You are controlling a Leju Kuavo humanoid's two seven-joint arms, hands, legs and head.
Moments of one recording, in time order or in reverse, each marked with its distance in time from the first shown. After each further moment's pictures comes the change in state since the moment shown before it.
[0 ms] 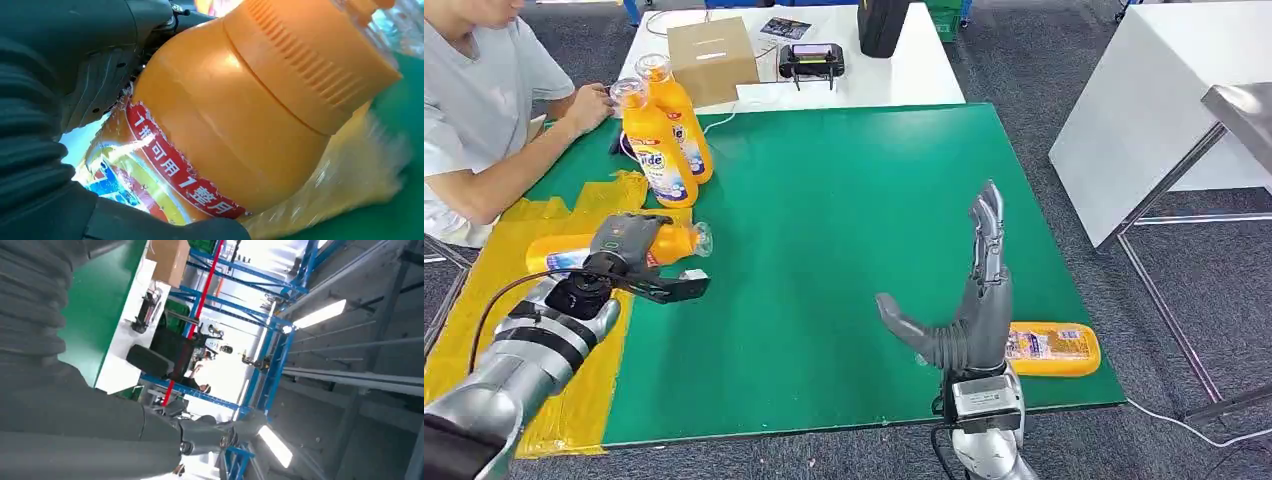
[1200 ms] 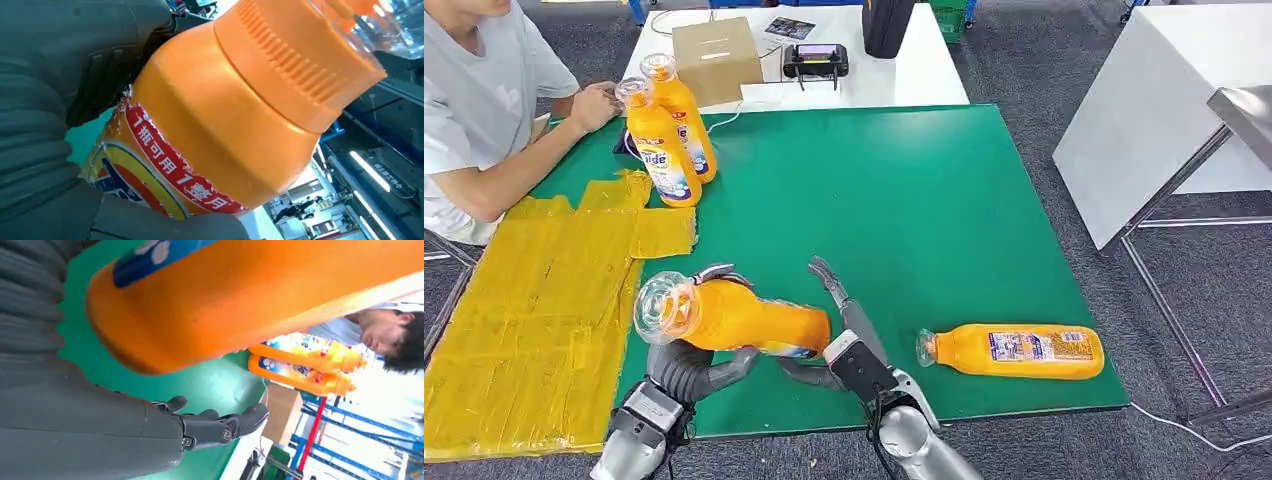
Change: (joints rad) left arm 0.709 -0.190 0.115 -0.986 1.285 0.117 -0.679; right arm -0.146 0.066 0.168 0.593 -0.161 0.219 0.107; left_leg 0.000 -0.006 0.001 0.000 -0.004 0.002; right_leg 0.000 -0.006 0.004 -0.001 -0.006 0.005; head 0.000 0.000
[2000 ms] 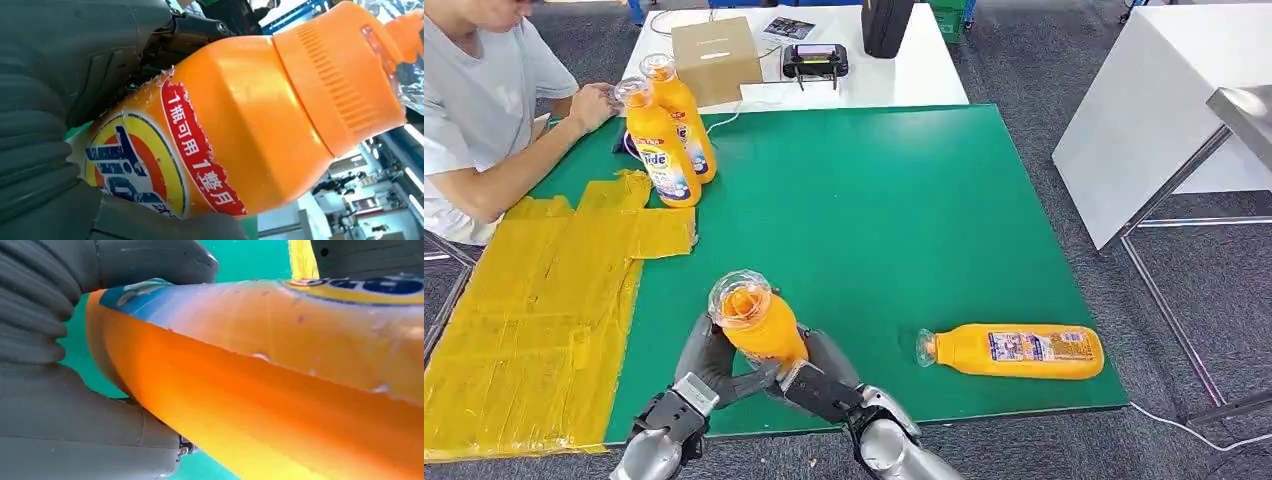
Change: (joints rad) left arm 0.004 -0.010 -0.030 0.135 0.015 -0.045 0.050; right arm -0.048 0.027 0.110 0.191 0.103 0.116 0.043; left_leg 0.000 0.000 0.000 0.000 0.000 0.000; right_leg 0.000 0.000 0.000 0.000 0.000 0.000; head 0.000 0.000
